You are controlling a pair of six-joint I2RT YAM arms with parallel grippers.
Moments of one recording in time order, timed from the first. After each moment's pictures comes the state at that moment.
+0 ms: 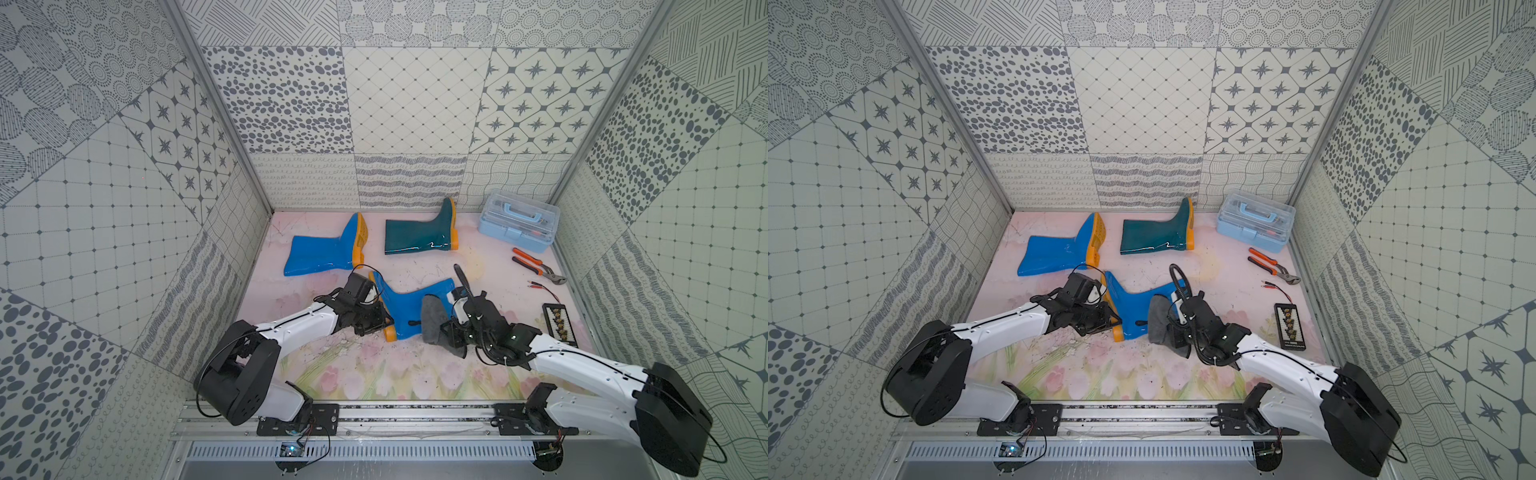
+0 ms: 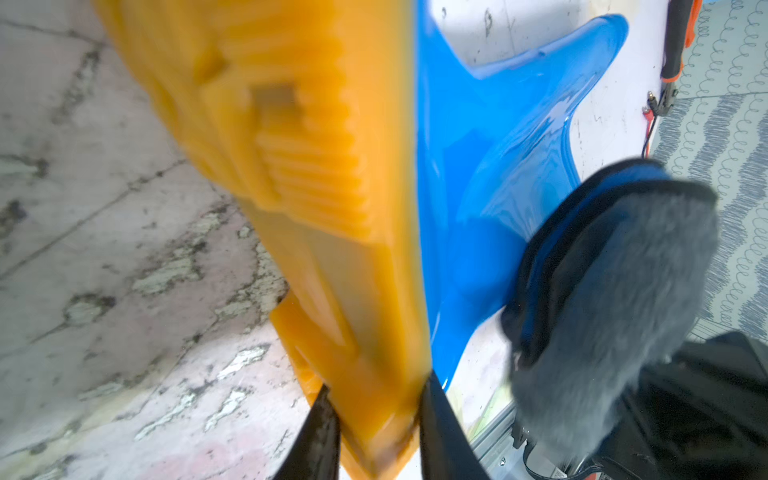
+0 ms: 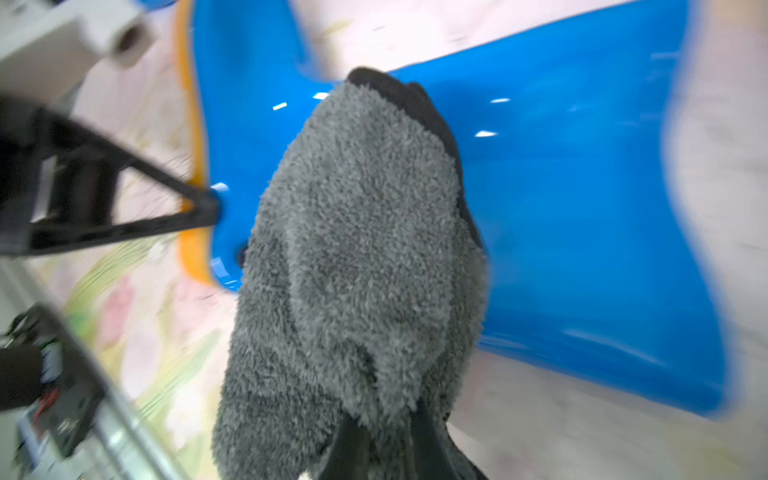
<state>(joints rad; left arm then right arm) -0.57 1.44 0.70 -0.29 0.42 -0.77 0.68 1.03 0.47 -0.25 -0.01 0.51</state>
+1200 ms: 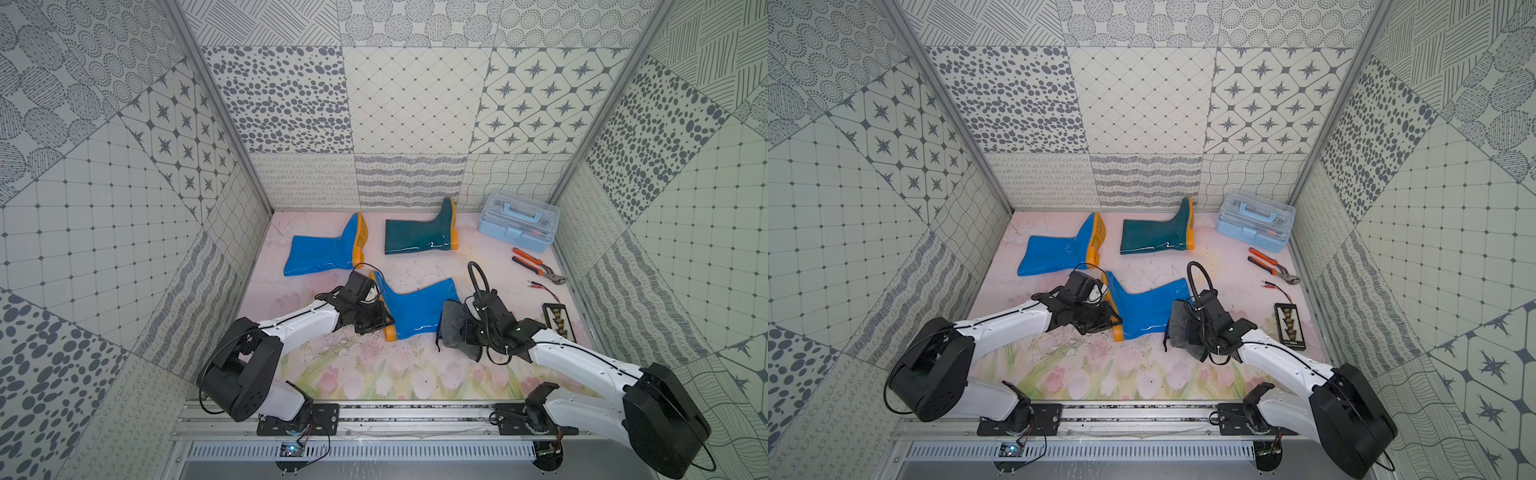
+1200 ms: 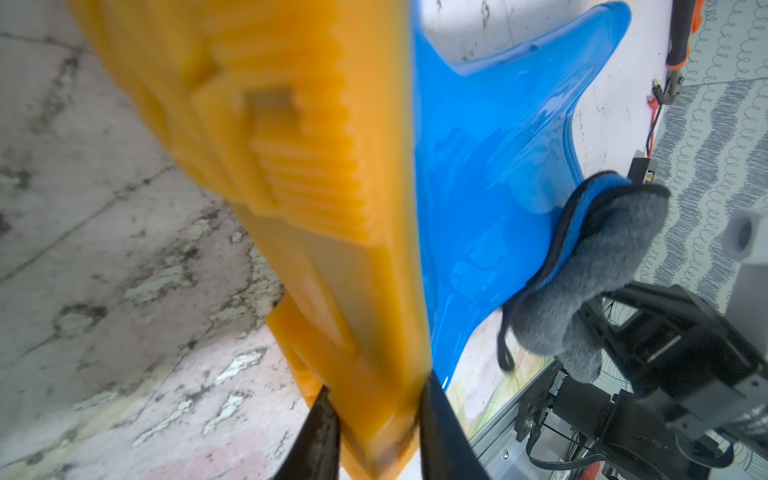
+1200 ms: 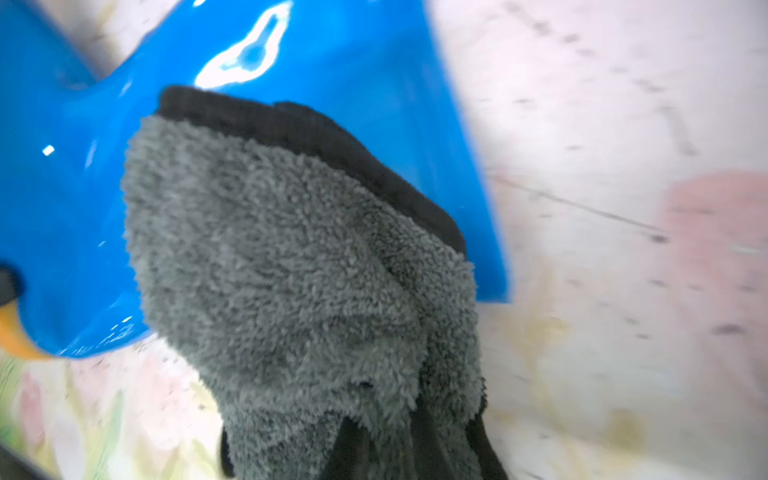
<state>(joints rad) -0.57 1.47 0.71 -0.31 0.43 -0.75 0.53 1.13 0.49 -0.39 -0.03 0.66</state>
